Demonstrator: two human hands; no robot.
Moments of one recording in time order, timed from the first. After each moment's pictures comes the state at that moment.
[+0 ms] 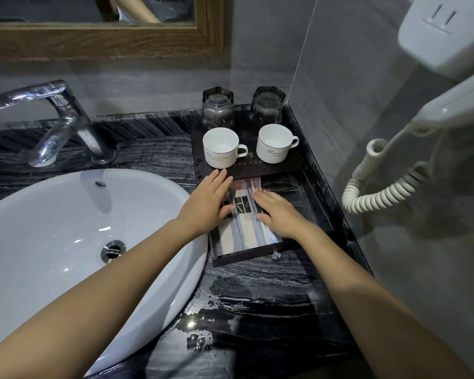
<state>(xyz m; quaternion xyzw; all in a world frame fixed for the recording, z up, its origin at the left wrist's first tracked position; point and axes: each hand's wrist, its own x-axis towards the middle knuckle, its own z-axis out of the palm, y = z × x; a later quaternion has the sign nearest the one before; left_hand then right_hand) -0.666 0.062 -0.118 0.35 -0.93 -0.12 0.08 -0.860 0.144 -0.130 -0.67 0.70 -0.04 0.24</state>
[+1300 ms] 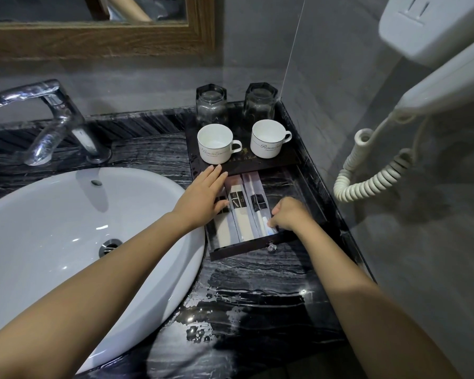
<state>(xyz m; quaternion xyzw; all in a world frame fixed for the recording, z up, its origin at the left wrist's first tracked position) -0.664 0.060 -0.116 0.34 -0.93 -0.11 0.07 -0.851 0.163 -0.096 -0.37 0.86 -0.07 0.34</state>
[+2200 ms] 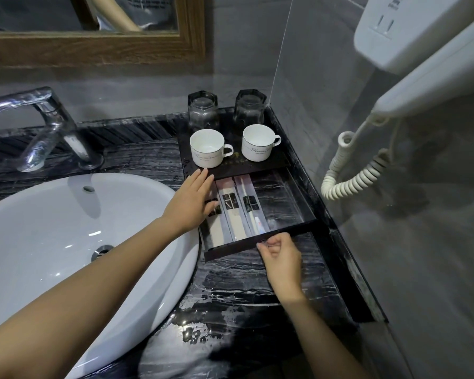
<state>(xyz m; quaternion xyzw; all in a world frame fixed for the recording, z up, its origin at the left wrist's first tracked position) -0.656 0.060 -0.118 0.36 -0.92 -0.11 0.08 -0.790 0.252 -0.140 -0.31 0.84 -0.40 0.22</state>
